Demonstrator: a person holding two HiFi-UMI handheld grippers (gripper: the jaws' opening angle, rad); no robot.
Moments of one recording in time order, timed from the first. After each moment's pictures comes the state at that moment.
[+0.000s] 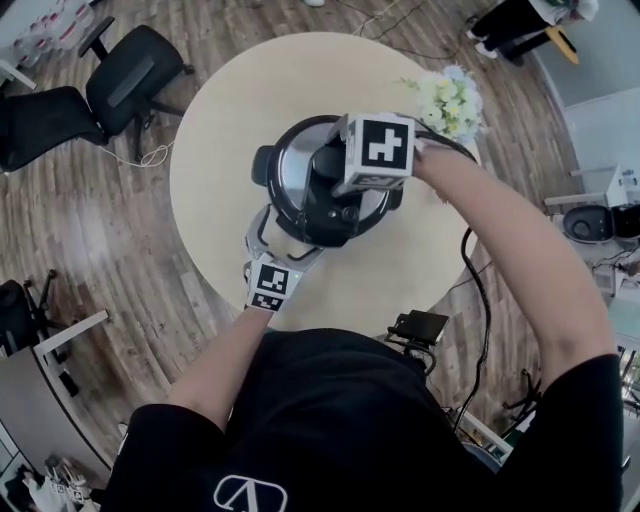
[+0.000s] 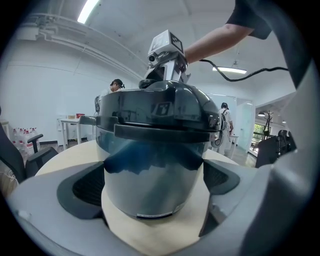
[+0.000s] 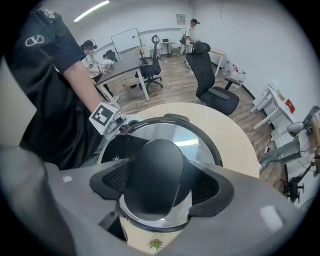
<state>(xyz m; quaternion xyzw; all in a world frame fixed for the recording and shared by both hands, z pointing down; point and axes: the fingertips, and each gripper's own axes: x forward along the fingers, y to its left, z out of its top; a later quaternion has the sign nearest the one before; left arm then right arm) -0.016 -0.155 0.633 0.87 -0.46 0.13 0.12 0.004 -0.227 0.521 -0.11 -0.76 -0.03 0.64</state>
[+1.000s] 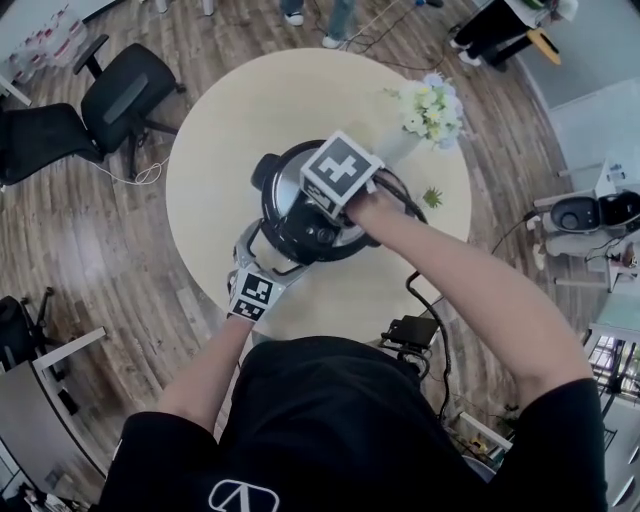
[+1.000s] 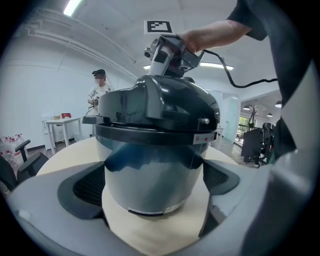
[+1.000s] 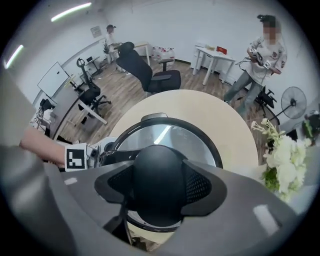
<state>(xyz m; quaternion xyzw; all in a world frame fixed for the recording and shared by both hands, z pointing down) -0.025 -0.130 0.634 0.90 -0.39 0.17 0.11 -0.005 -0.216 0.520 0.20 -0.74 0.19 0.61</state>
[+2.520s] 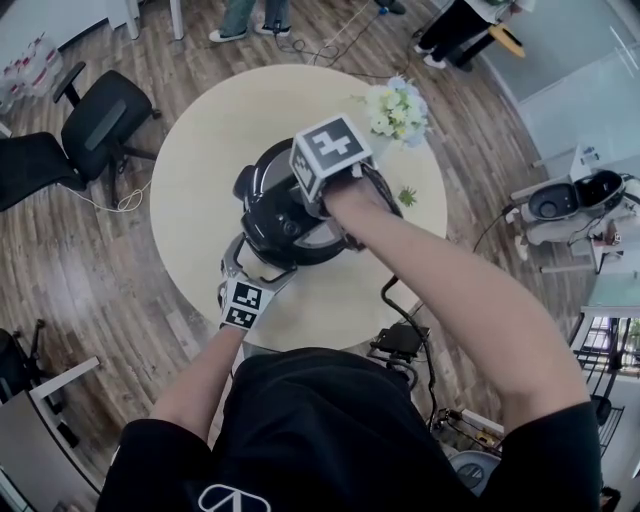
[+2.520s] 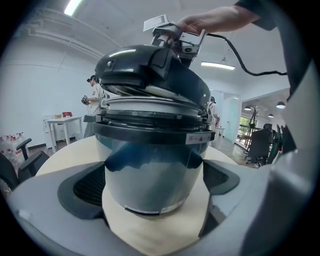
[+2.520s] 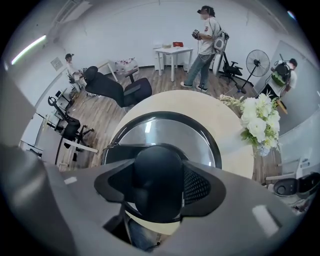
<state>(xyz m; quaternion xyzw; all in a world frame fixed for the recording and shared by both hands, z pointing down) -0.022 -0.122 0.634 0.90 -0.39 0.17 0.11 0.017 -0.219 0.476 0.35 -0.69 0.32 0.54</state>
